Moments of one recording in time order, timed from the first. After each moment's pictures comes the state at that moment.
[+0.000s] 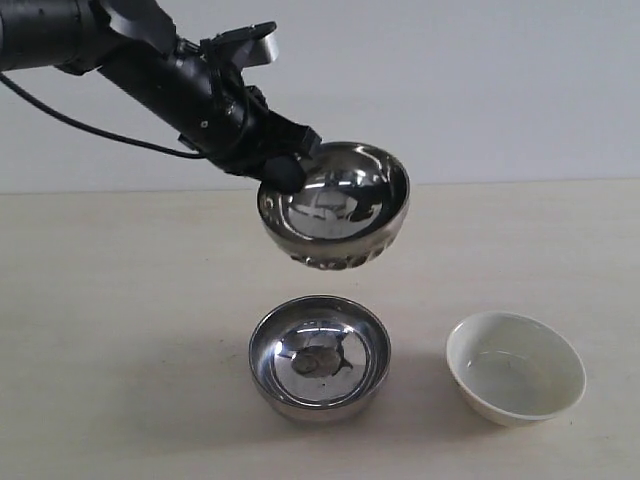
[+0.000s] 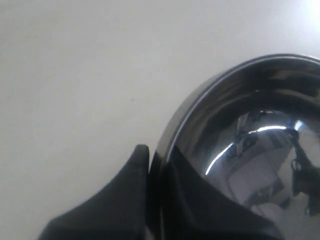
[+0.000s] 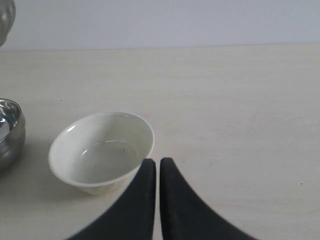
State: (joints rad) left arm -0.44 1.94 -1.65 -0.49 0.83 0.40; right arm 0.15 0.00 0.00 -0.03 0.35 0.09
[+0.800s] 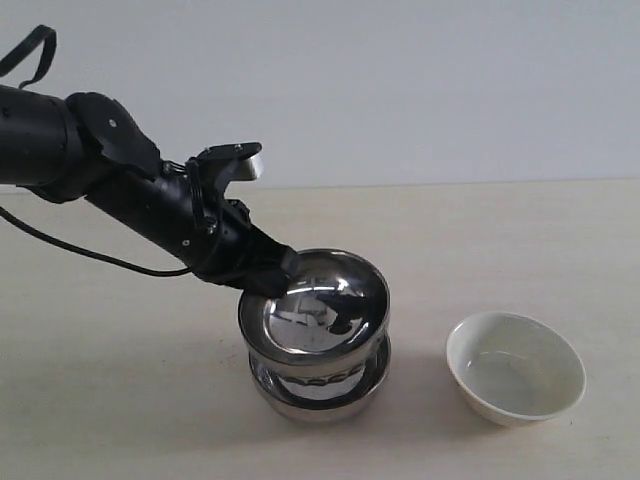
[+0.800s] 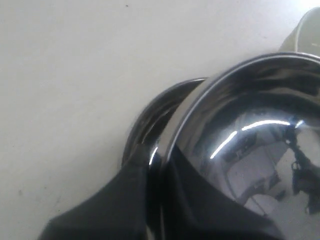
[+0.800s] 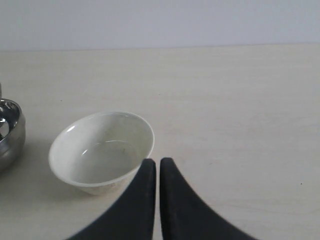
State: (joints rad) left arm -0.44 1.90 -1.26 -0.68 0.63 0.61; right arm 0.15 0.00 0.00 -0.03 0.35 0.09
